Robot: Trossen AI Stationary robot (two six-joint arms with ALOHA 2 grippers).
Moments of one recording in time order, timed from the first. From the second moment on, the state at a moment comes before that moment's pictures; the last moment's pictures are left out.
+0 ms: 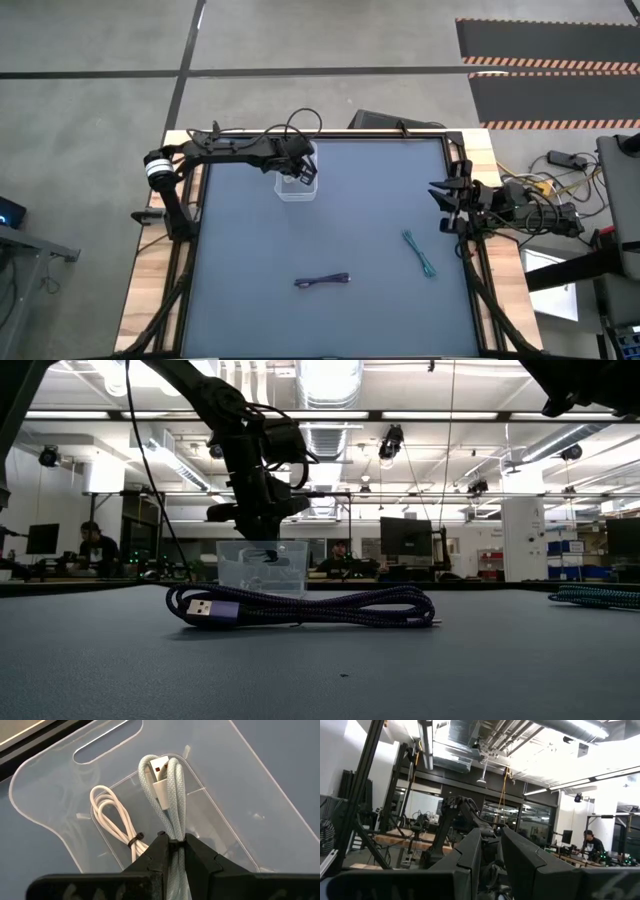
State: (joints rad) left arm 0.42 1.76 1.23 -0.58 -0.26 -0.54; right arm -0.02 0.00 0.11 0.35 0.08 -0.29
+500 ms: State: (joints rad) left arm 0.42 1.76 1.23 -0.52 -0.27 -0.54; right arm -0.02 0.00 0.11 0.36 0.08 -0.29
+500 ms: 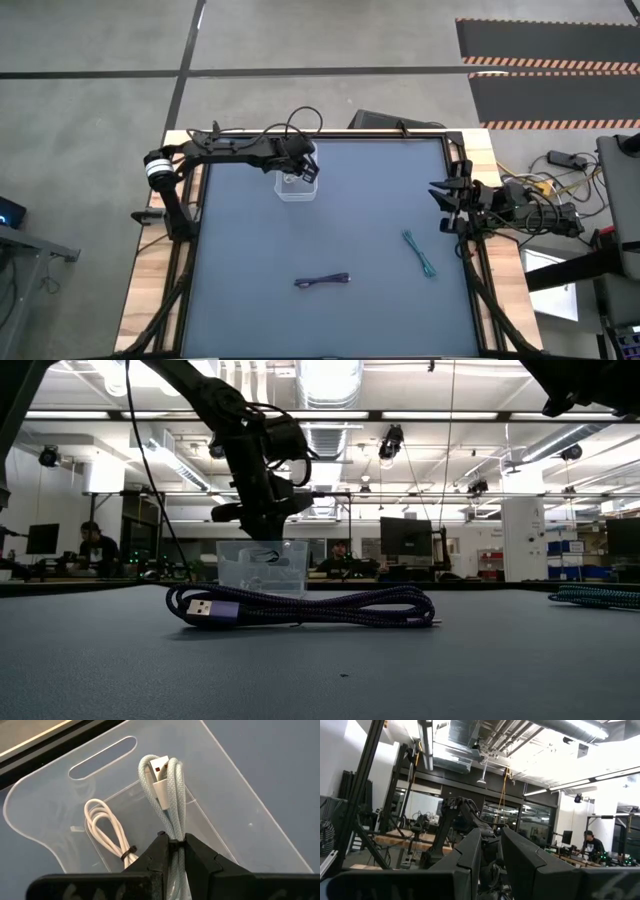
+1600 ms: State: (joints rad) left arm 0.42 1.76 1.17 -0.50 -0.27 -0.57; right arm -0.02 0.00 0.11 0.36 0.08 -0.28
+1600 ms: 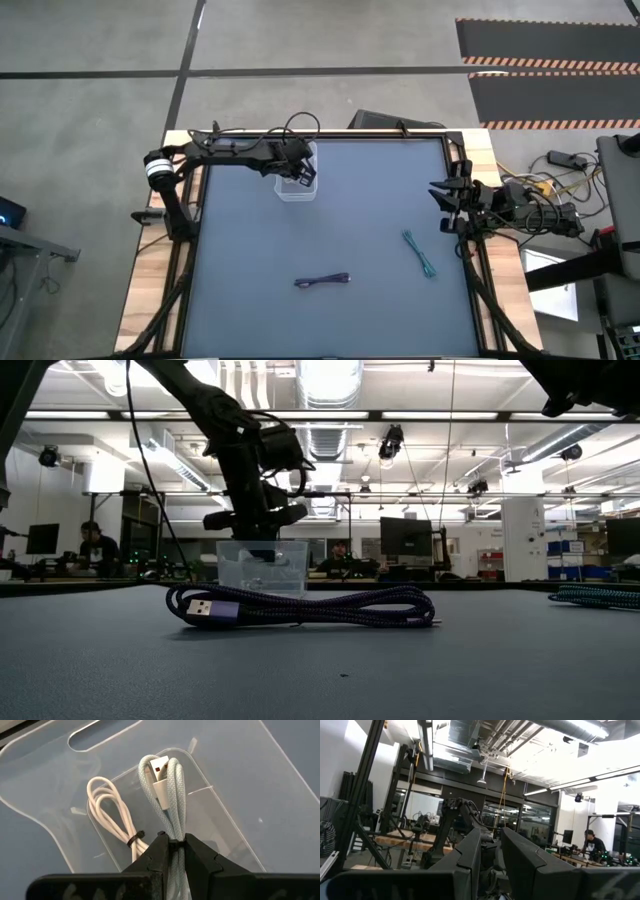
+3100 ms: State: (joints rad) left arm 0.42 1.76 1.16 -0.45 -0.27 -0.57; right arm -0.02 0.00 0.11 0.36 0.08 -0.28
